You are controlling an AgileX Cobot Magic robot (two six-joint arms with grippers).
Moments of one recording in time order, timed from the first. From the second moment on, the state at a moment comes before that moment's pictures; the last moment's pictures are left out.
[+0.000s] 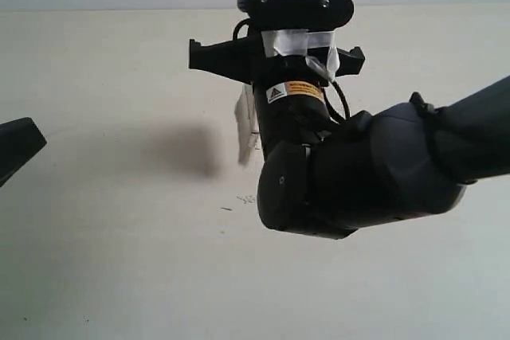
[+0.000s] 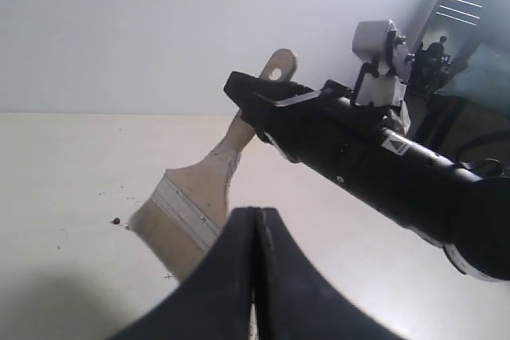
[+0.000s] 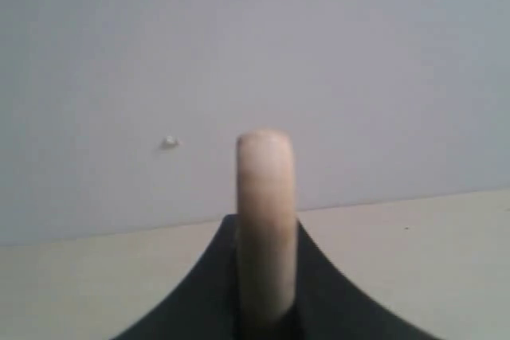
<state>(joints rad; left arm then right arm) 0.20 0.88 0.00 1.18 -1.21 -1.06 1.03 1.90 -0.84 1.02 -1.20 -0.32</state>
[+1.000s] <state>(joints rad) 0.20 0.88 0.00 1.18 -1.21 -1.06 0.81 2.05 -1.01 1.08 -1.16 -0.38</state>
